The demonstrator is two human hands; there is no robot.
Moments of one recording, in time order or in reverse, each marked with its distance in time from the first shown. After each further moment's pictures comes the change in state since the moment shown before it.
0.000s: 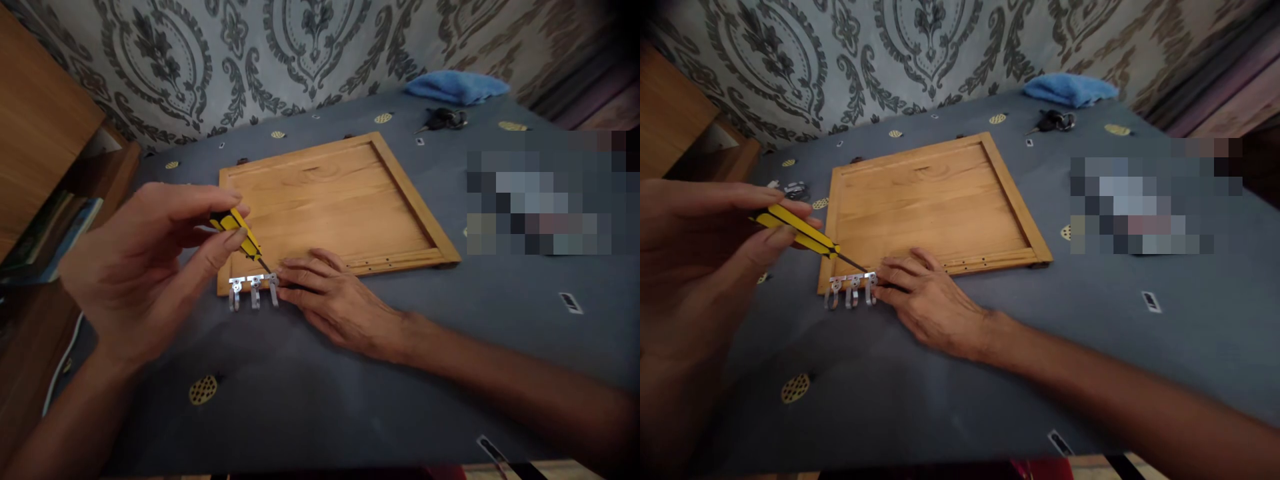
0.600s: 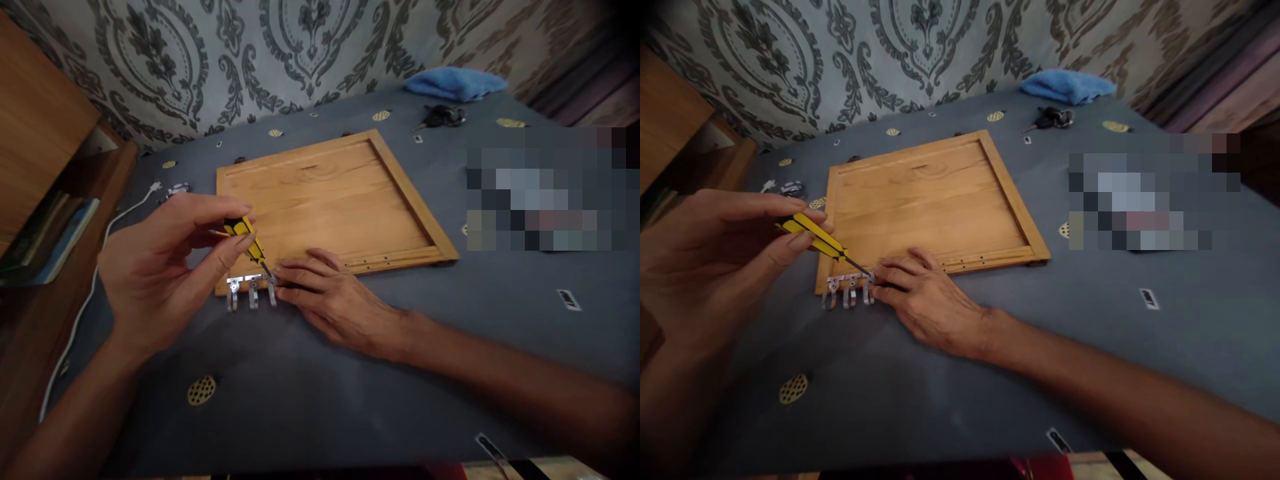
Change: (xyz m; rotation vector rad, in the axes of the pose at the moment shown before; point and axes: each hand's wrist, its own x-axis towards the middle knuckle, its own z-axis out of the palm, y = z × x) left_hand 0.003 -0.005 0.007 0.008 -0.056 0.000; right_hand 0.001 -0.001 0.000 0.015 0.001 0.015
